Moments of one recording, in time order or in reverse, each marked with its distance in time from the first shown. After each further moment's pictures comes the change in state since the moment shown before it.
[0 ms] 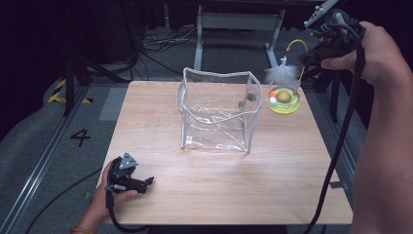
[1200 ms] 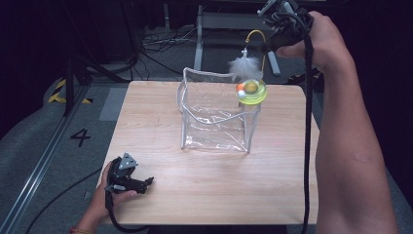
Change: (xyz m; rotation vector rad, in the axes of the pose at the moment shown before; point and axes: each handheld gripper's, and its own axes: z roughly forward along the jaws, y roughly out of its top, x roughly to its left) left arm 0.001 -0.001 -0.001 0.003 -0.007 0.005; right arm 0.023 0.073 0.037 -0.085 0.028 -0.039
